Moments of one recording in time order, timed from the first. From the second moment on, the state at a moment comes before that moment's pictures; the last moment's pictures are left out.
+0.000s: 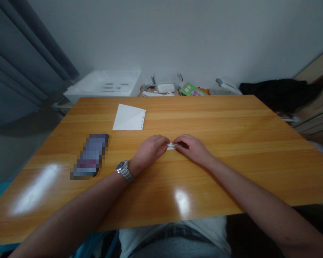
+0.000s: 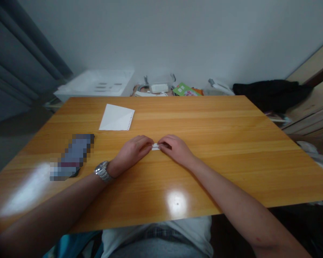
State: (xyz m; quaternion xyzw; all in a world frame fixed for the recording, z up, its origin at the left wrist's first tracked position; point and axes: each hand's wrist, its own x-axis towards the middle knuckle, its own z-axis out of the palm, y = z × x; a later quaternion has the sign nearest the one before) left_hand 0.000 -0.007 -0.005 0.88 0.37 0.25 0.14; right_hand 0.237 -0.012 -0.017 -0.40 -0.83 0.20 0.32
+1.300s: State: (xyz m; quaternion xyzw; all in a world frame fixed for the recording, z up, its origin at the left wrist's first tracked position) left_hand 0.001 -0.005 -0.007 0.88 0.38 0.25 0.15; right_hand 0.235 -0.010 -0.025 -0.42 -0.81 0.22 0.35
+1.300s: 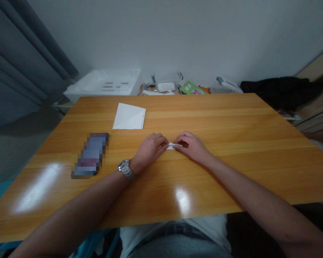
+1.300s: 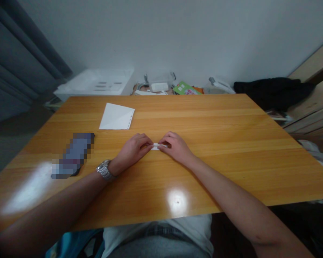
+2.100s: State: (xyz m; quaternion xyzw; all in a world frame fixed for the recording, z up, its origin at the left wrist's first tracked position) left_hand 0.001 -0.008 -0.005 0.87 0.37 0.29 0.16; right_hand 0.243 -0.010 -0.014 -0.44 -0.79 0.24 0.34
